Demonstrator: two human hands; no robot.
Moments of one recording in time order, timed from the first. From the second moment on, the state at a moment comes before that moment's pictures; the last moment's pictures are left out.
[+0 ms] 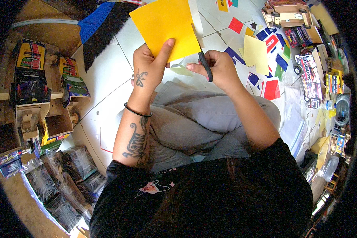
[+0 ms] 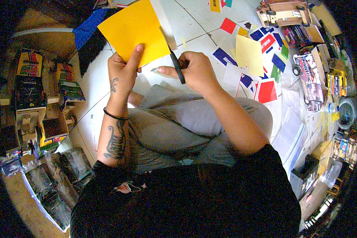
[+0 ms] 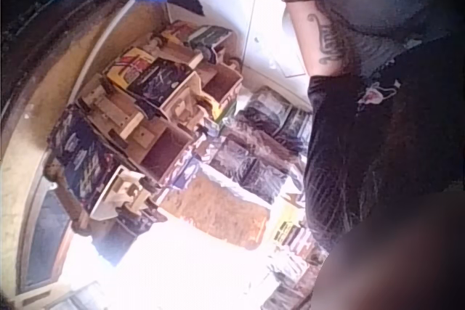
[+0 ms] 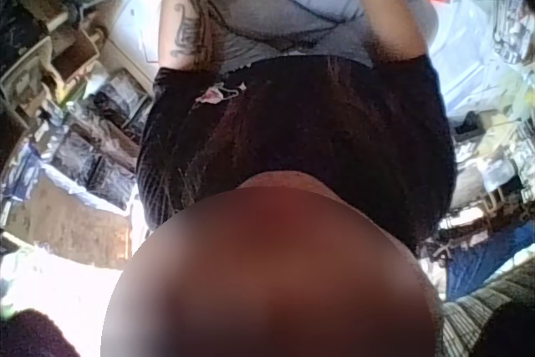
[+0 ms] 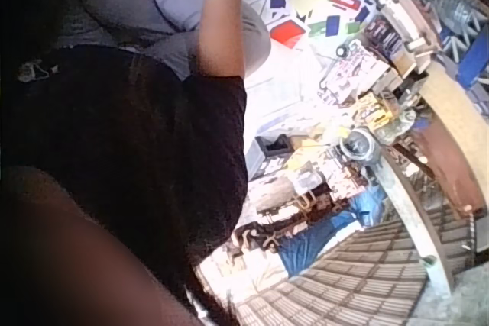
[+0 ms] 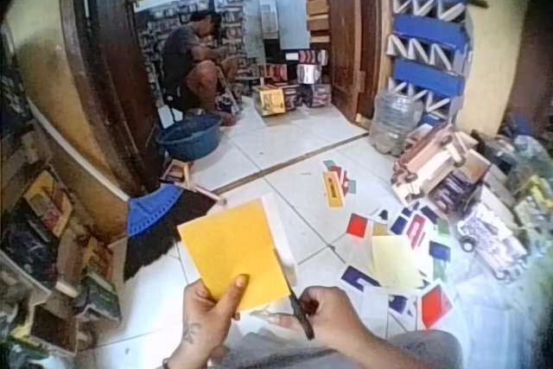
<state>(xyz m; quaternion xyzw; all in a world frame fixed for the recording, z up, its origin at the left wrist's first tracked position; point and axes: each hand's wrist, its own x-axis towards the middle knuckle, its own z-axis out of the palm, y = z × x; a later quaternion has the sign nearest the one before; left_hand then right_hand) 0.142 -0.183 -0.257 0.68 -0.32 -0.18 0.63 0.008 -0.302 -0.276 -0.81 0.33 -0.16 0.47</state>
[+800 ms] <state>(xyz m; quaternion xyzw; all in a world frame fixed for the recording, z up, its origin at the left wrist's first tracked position) 0.133 -0.185 -0.253 0.68 -0.32 -0.24 0.62 0.009 -0.308 -0.290 -0.77 0.33 -0.21 0.50</state>
